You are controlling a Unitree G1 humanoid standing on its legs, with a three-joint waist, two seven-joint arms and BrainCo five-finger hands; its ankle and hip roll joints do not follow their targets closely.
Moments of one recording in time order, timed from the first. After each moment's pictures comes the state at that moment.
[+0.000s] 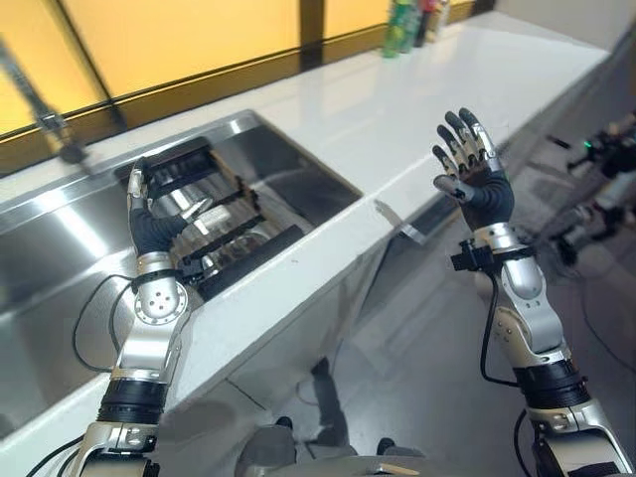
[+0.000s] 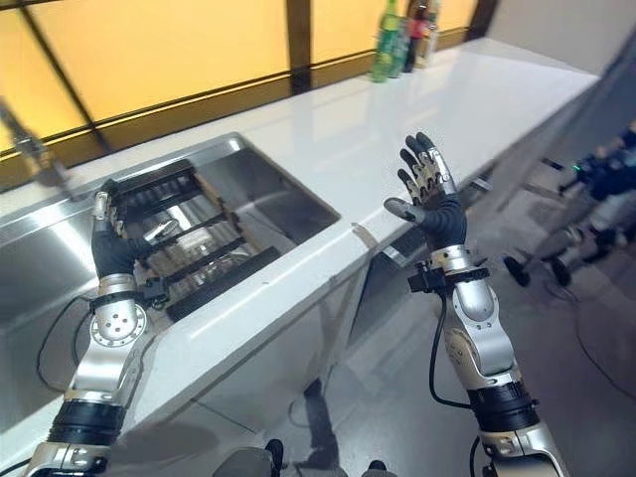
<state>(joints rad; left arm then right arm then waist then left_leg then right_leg) -0.19 0.45 0.02 0.07 -0.14 -0.18 0.45 -0.29 -0.44 0.09 -0.14 0.56 -0.19 0.02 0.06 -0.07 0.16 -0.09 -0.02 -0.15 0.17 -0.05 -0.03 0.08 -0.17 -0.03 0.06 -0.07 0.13</state>
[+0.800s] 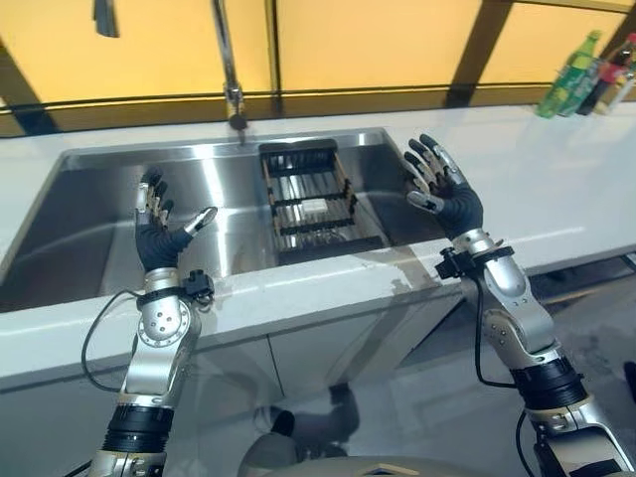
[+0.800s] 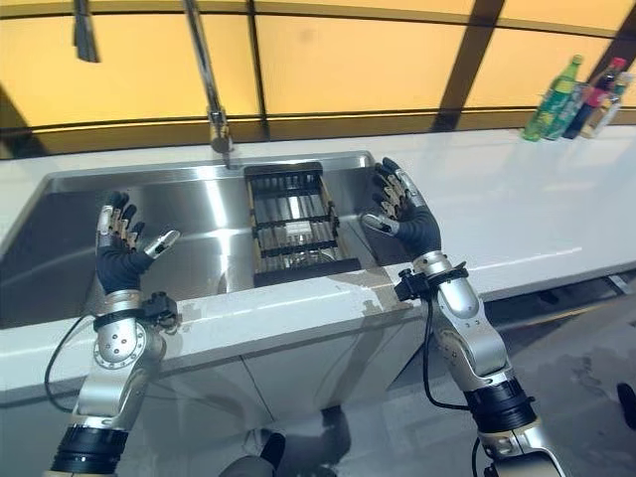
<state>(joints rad) -0.10 0.39 -0.02 -0.07 -0.31 -0.20 0.35 -0.29 -0.46 0.15 -0.14 0.58 -0.02 -0.02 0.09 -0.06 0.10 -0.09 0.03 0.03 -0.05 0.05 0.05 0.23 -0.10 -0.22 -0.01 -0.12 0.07</state>
